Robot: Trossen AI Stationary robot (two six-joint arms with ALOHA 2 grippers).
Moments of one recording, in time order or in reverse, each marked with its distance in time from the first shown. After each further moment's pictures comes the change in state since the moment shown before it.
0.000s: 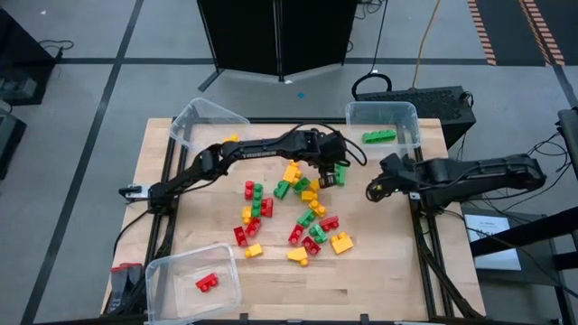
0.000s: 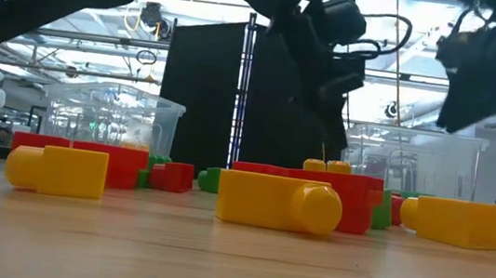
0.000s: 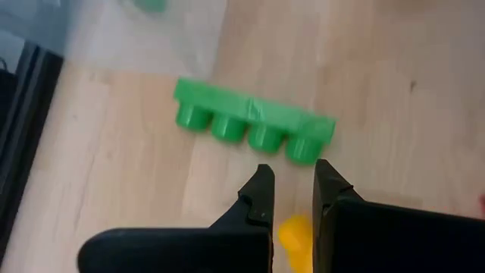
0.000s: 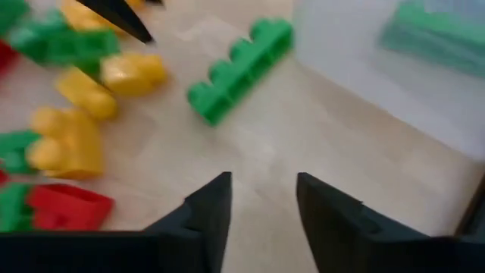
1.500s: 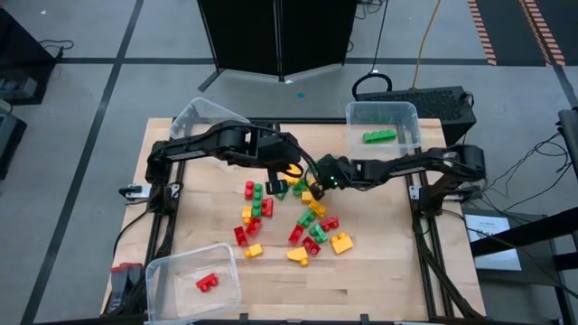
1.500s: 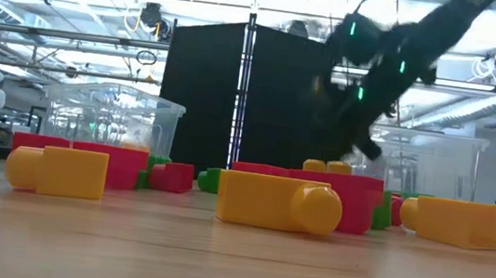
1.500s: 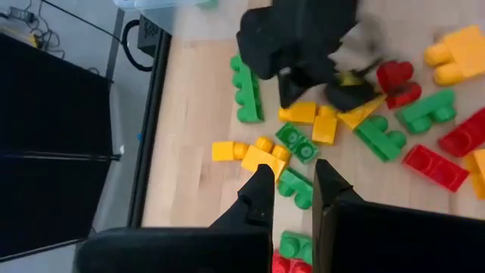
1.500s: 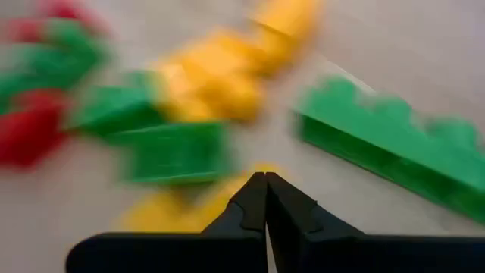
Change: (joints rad) left arm -0.199 -0.492 0.002 -0.572 -0.251 -0.054; right arm -0.180 0.725 0.128 0.948 -0.209 -0.415
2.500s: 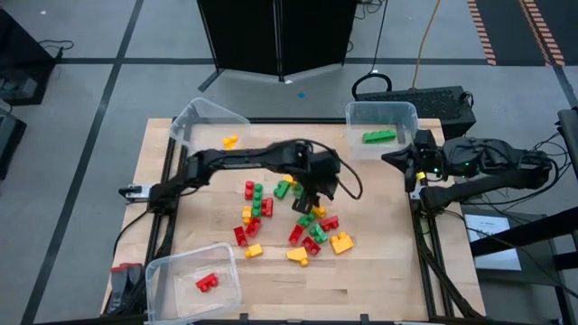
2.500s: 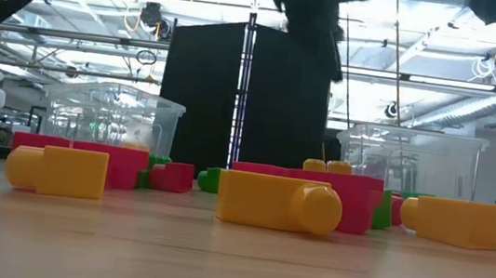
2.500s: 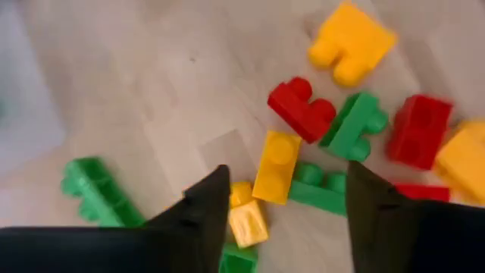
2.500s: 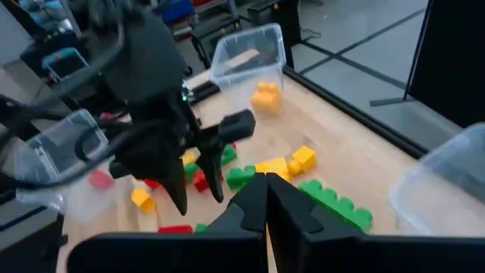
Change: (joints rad) left arm 0.051 0.355 -0.002 0.298 0.458 0.481; right arm 0.254 -0.918 0.241 -0.803 0.187 -0.048
